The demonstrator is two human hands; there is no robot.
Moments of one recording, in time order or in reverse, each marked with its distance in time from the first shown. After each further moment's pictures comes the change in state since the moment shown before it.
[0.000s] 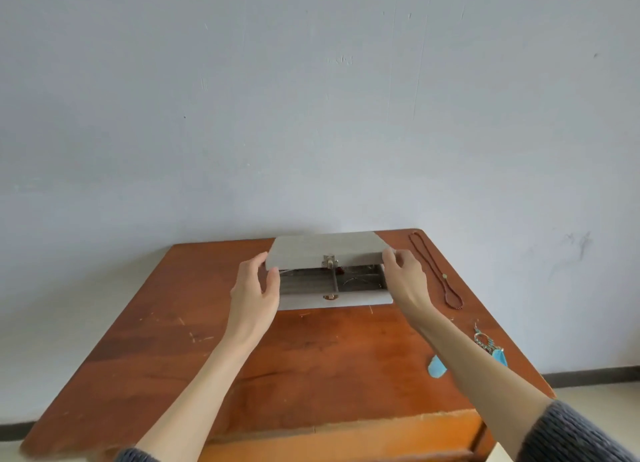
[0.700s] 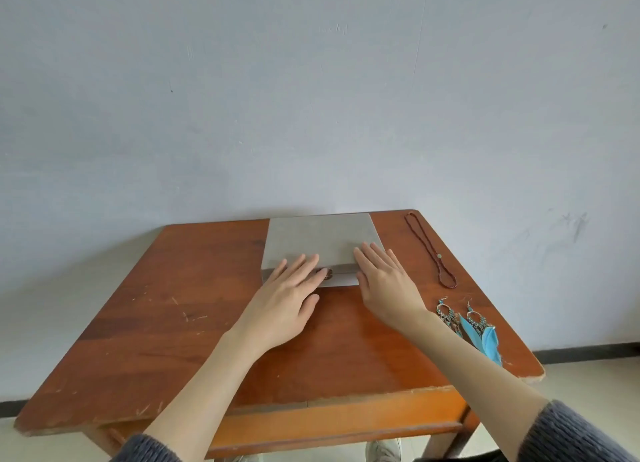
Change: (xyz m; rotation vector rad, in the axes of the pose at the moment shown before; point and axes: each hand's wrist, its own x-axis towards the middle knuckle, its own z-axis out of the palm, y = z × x) left_hand -0.017 -0.017 0.025 0.630 -0.425 0.606; right_hand -0.018 0.038 0.009 -0.791 -0.164 -0.642
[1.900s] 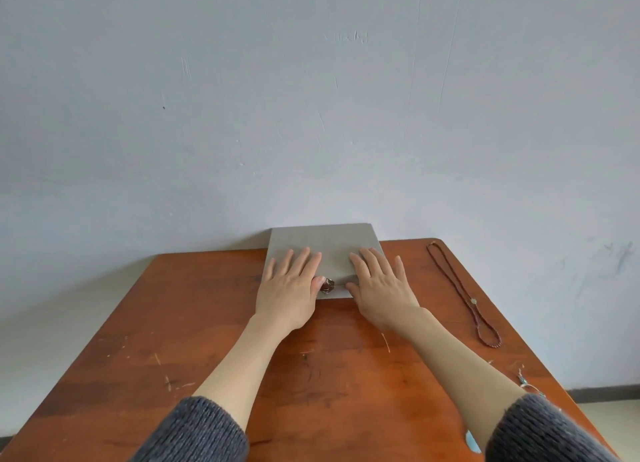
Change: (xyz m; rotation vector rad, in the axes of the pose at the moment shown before) left_hand 0.094 -0.054 0.018 0.138 -0.126 -0.329; right_hand 0.091 0.013 0.029 -0.171 -0.258 0.063
